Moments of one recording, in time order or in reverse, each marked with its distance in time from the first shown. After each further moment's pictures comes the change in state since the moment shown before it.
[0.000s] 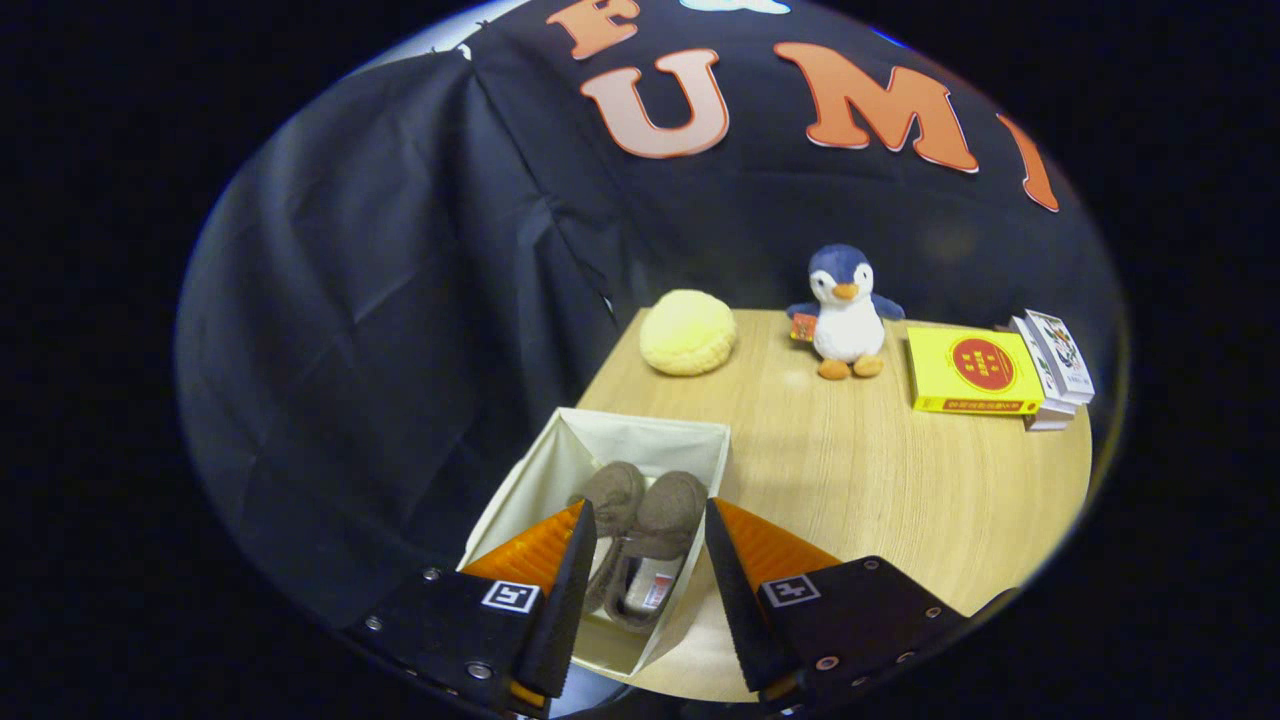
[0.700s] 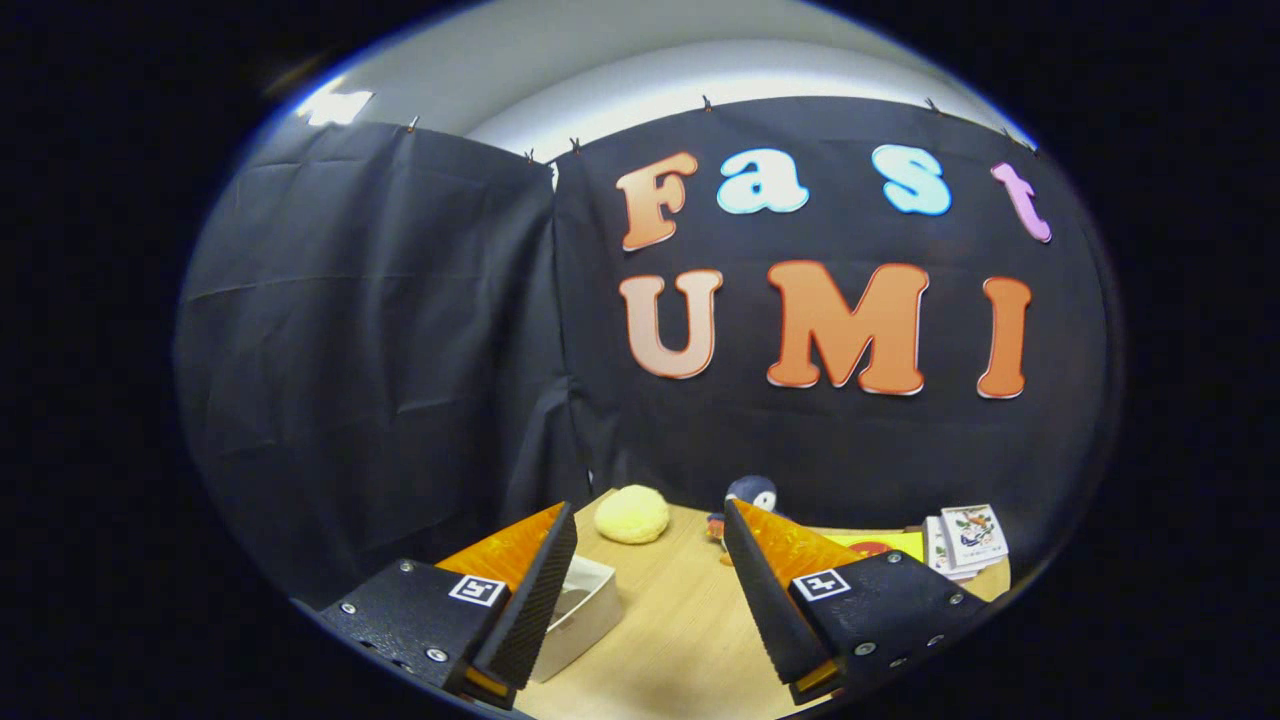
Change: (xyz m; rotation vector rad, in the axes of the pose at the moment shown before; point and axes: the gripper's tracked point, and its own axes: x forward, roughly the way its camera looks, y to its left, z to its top) arm -0.186 -0.093 0.113 -0.246 -0.560 -0.058
